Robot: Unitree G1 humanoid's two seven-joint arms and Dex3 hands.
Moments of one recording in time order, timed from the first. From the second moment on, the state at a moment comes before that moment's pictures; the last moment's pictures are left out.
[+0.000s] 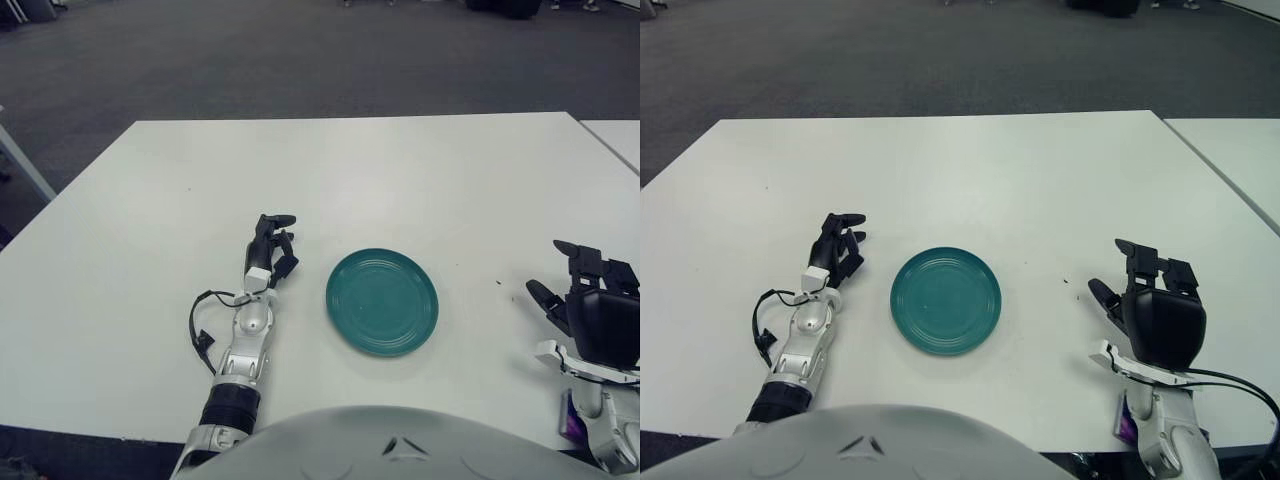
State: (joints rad) left arm 0.05 -0.07 -0.04 0.29 0.16 -0.28 0.20; right arm 0.46 -0.46 -0.13 0.01 -0.92 -0.16 -0.81
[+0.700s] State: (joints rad) left arm 0.07 -0.07 -0.04 0.26 0.17 -0.25 0.20; right arm 0.27 -0.49 -0.13 0.21 -0.93 -0.18 -1.03
